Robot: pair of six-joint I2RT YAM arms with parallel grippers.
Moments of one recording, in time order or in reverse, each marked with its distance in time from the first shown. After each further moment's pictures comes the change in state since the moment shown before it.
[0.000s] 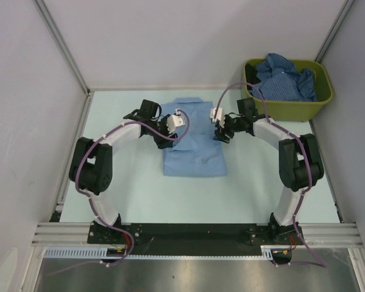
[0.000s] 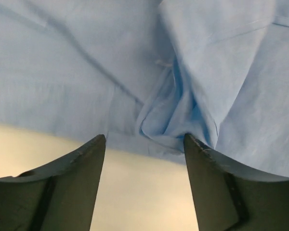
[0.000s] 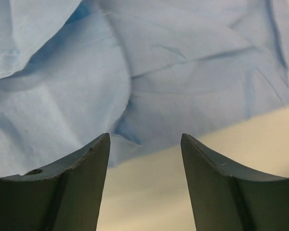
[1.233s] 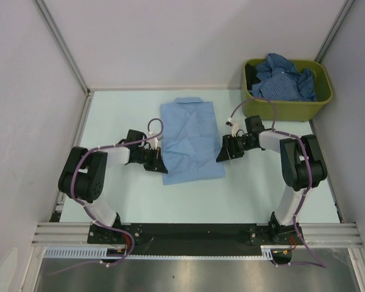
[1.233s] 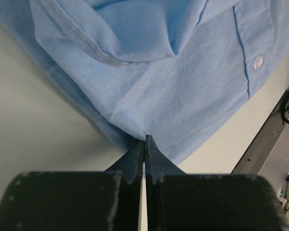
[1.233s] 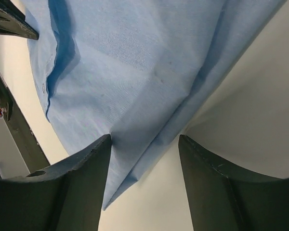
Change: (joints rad) left arm 0.118 -0.135 -0.528 0.298 0.217 -0.980; right arm -0.084 -0.023 -0.239 -0.056 -0.066 0.943
